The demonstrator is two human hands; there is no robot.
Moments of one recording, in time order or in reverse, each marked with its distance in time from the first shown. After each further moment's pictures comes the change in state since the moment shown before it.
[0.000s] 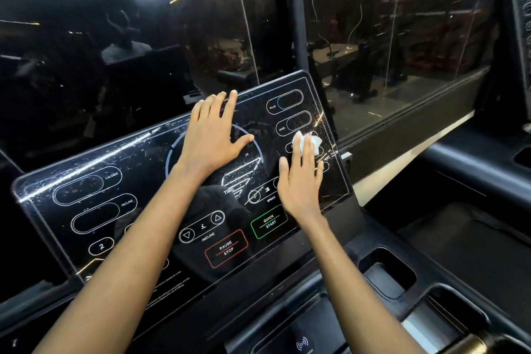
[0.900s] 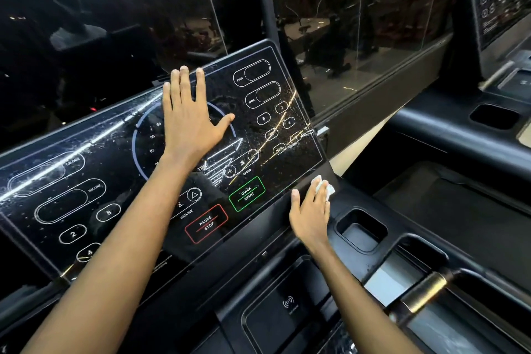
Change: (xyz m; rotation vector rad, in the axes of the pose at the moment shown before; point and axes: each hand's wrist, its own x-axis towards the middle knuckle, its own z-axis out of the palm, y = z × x) left_hand -0.014 0.030 0.010 -0.010 0.031 -0.130; right_hand -0.106 0.111 0.009 -0.047 -0.101 0.442
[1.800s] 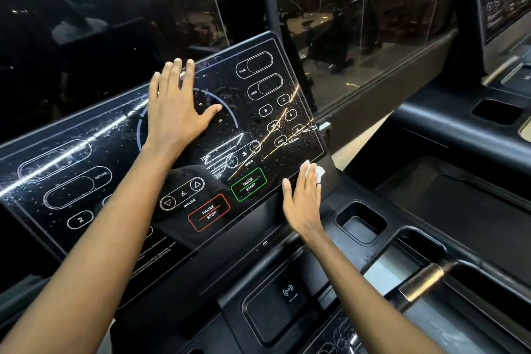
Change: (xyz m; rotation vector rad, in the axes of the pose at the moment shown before) left_hand -0.003 -0.027 -0.016 -0.048 0.016 0.041; right_hand -0.012 -0.022 -0.005 0.036 -0.050 -0.184
